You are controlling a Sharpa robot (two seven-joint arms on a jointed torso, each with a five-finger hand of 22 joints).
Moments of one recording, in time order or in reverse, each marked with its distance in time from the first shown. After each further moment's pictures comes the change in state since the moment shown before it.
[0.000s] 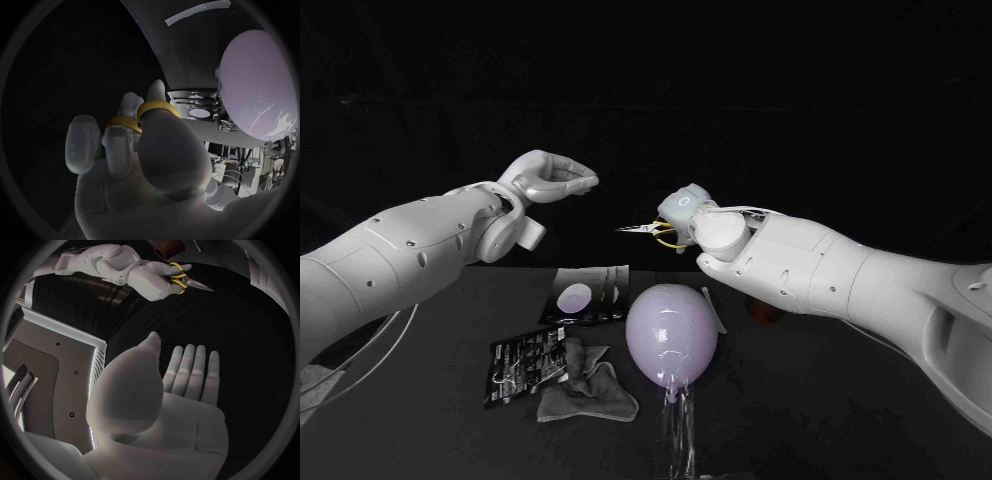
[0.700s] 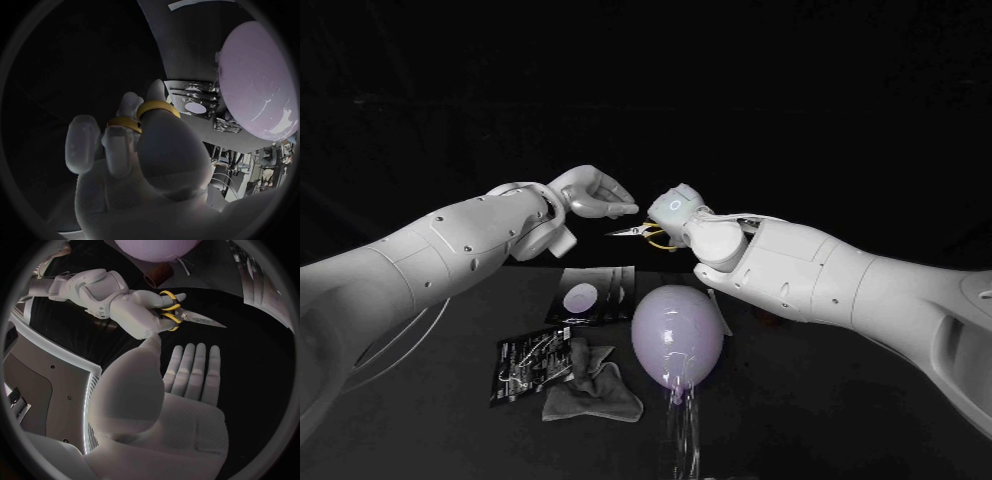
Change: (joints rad) left arm 0.003 0.095 -0.005 -0.029 -0.227 0.075 -0.108; left_hand 0.015 0.025 -0.051 -0.007 0.000 0.016 0.006 -0.004 0.008 0.019 -0.003 0.004 0.001 0.068 -0.014 0.012 0.001 0.000 0.121 -0.001 0.040 0.006; right arm 0.000 0.009 -0.001 0.055 -0.095 -0.056 -0.018; right_hand 0.003 0.003 0.000 0.000 0.000 0.004 0.003 -0.005 -0.005 0.000 0.000 0.000 -0.012 -0.001 0.003 0.000 -0.001 0.000 0.000 0.000 0.000 0.000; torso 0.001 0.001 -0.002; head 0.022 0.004
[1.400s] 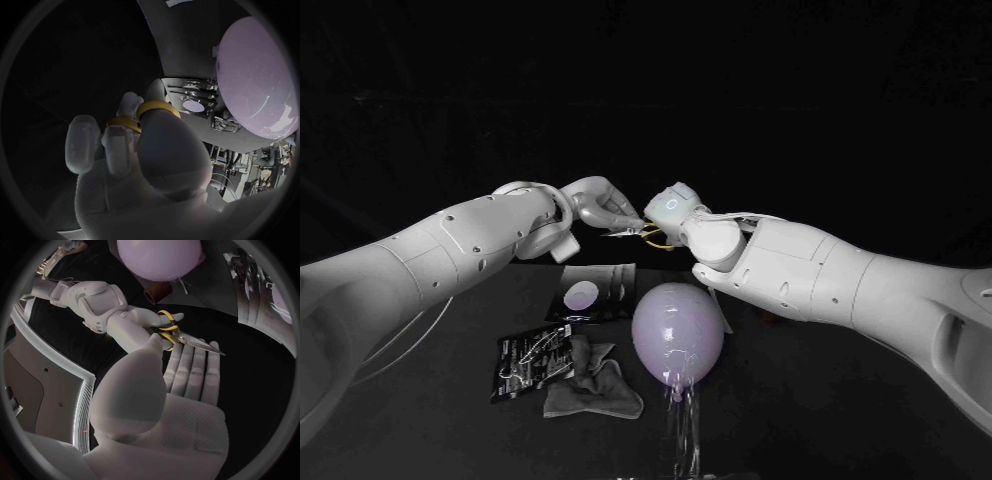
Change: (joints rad) left arm 0.000 0.015 -0.004 0.002 -0.055 0.117 -0.072; left_hand 0.029 0.029 -0.010 0.005 0.000 0.069 0.014 0.009 0.008 0.080 -0.031 0.011 0.002 0.091 -0.030 0.027 0.014 0.040 0.082 -0.004 0.033 0.001; right arm -0.001 -0.002 0.000 0.016 -0.009 -0.002 0.000; right_hand 0.005 -0.003 0.003 0.003 0.000 0.002 -0.002 0.000 -0.002 0.000 0.000 0.000 -0.003 -0.002 0.005 -0.004 0.001 0.000 0.000 0.000 0.000 0.000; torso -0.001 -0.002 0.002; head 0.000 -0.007
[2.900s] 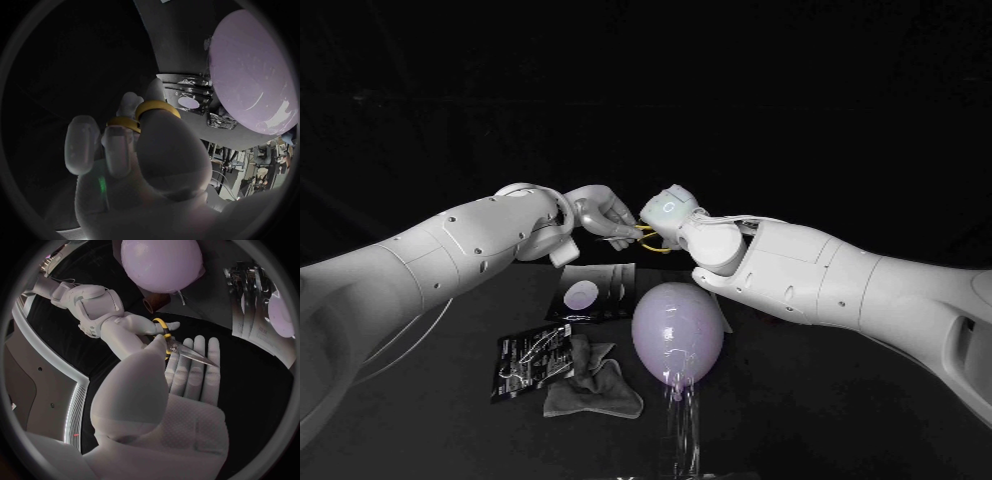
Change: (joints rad) left arm -0.003 0.002 -0.003 0.008 -0.005 0.069 -0.058; left_hand 0.050 0.005 0.061 0.000 0.000 0.012 -0.009 -0.029 -0.013 0.075 -0.011 -0.008 -0.001 0.064 -0.021 0.016 0.016 -0.001 0.064 -0.025 0.023 0.003; right arm 0.001 -0.027 0.000 0.067 -0.004 -0.009 -0.002; right_hand 0.005 0.005 0.000 0.000 0.000 0.003 0.001 -0.004 -0.003 0.000 0.000 0.005 0.004 -0.003 0.004 0.002 0.000 0.000 0.007 0.007 0.006 -0.001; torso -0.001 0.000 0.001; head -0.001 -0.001
